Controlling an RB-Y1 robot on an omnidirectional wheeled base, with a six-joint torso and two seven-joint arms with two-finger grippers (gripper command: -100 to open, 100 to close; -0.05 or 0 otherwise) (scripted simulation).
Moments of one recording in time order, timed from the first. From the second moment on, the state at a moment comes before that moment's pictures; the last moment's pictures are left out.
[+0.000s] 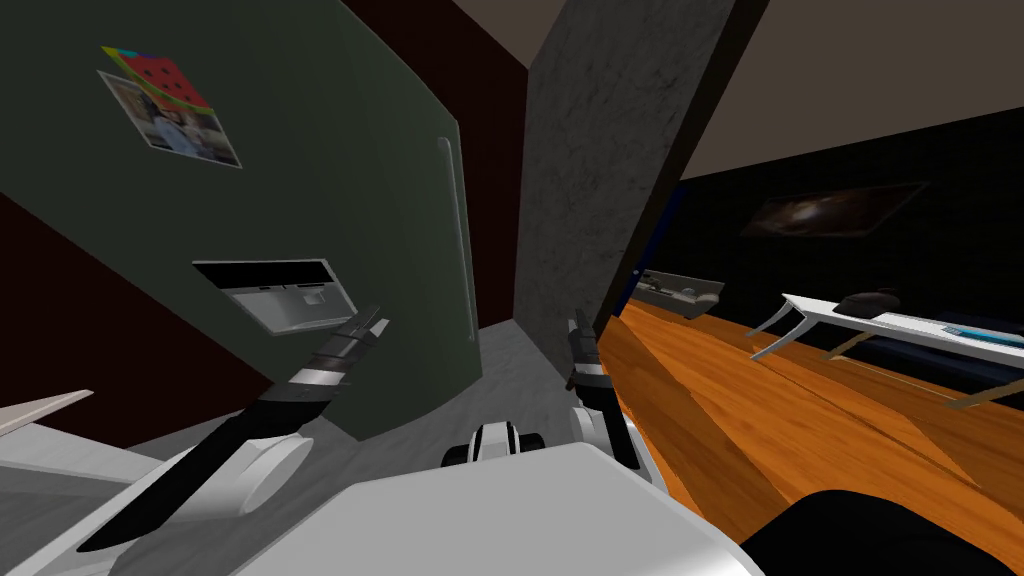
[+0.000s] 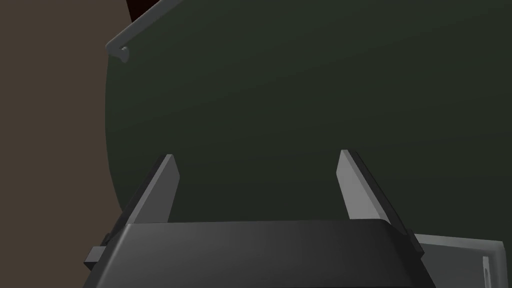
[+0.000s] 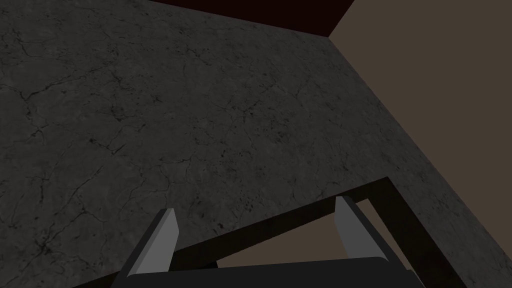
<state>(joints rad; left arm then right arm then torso) 0.45 0.66 0.17 -2.15 0.39 -0.29 -0.13 0.50 0.03 0.00 -2.24 0.07 -0.36 0.12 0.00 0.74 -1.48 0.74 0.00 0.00</state>
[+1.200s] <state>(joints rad) 0.41 0.96 0.21 -2.05 0.57 -0.21 -0.14 0.50 0.03 0.00 -2.24 0.07 -0.36 0.12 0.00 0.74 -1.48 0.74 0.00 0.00</state>
